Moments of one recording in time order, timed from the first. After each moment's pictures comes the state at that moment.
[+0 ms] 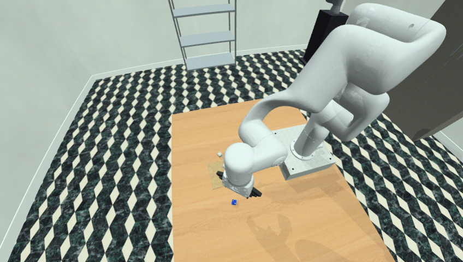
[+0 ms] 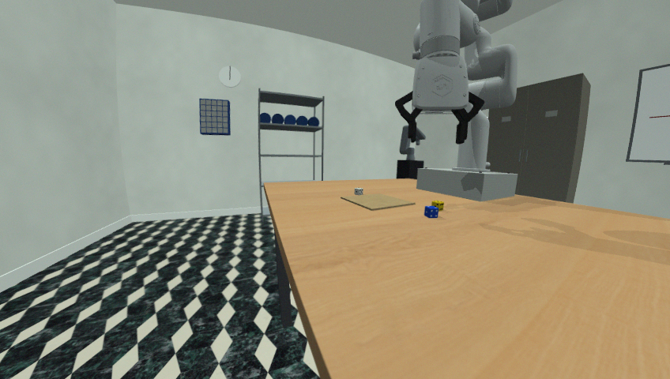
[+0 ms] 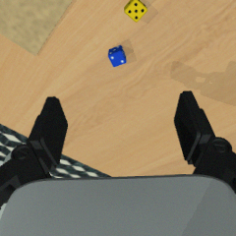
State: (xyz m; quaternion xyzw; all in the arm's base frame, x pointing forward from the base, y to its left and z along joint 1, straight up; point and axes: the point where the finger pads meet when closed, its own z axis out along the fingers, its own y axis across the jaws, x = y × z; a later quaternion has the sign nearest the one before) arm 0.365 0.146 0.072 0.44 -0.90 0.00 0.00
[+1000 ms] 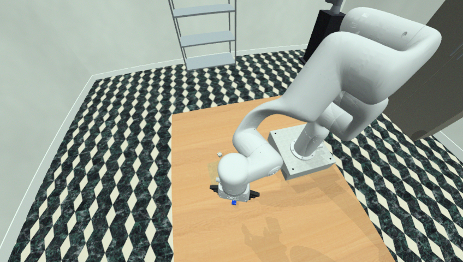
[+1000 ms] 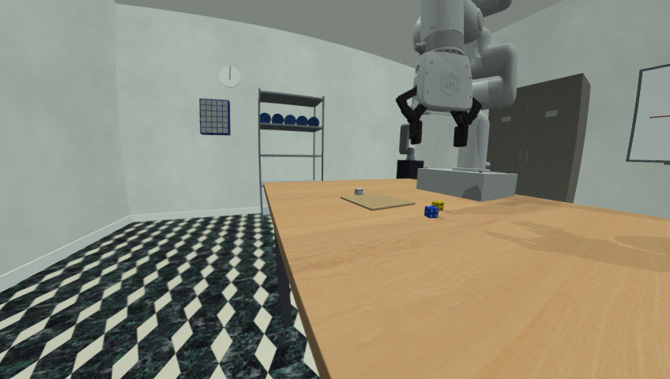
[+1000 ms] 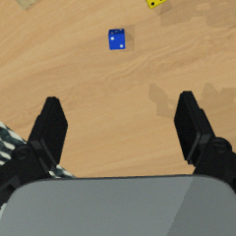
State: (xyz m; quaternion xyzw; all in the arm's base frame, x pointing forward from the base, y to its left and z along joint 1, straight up) arm 0.383 0.166 0.064 0.58 -0.82 0.00 0.00
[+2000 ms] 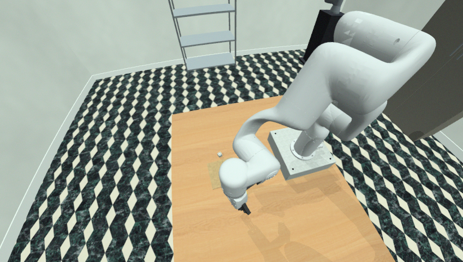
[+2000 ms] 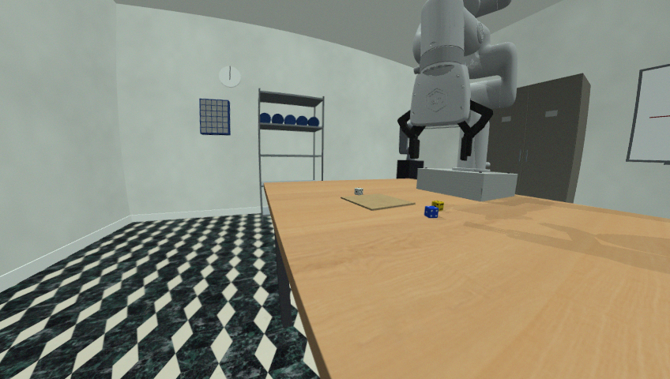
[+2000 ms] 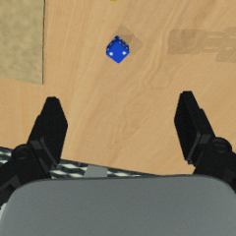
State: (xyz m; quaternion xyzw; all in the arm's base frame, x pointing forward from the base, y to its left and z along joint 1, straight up) arm 0.382 0.166 0.038 0.22 -0.98 0.00 0.00
